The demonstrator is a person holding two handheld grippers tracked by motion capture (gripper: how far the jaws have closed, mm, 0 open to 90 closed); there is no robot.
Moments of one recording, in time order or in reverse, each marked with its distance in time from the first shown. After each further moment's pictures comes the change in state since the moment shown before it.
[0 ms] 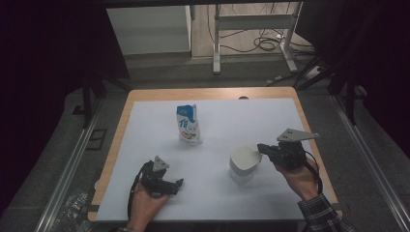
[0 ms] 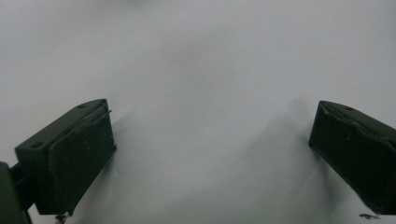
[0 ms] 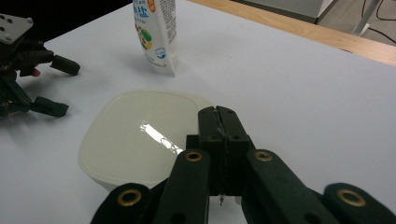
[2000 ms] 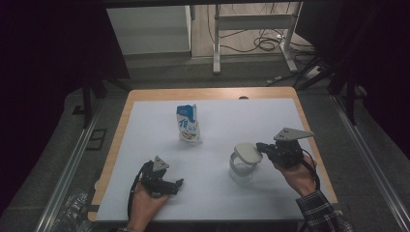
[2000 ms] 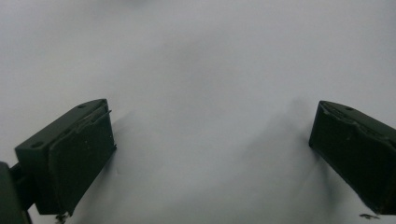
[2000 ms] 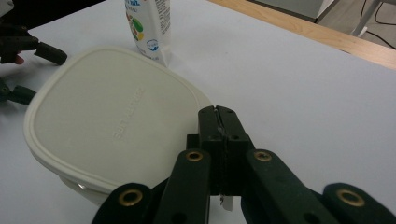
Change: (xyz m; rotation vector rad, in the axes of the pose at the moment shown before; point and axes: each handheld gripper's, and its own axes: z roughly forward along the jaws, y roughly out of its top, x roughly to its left) left arm 0.000 0.000 0.000 0.000 0.000 0.002; right arm -0.009 -0.004 0.012 0.014 -0.011 -0.039
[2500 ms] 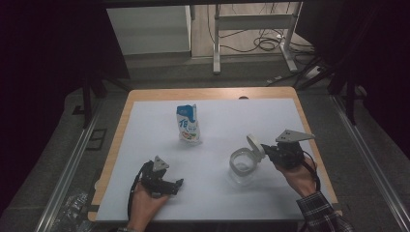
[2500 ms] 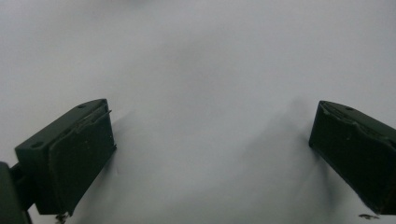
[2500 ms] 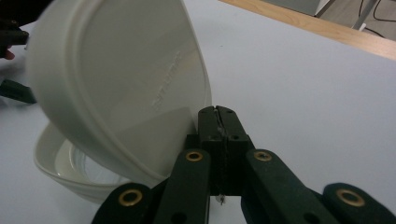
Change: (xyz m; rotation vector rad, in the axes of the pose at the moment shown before) left arm 0.000 0.000 0.000 0.000 0.000 -0.002; right arm -0.008 -0.013 0.004 -0.004 0.005 0.024
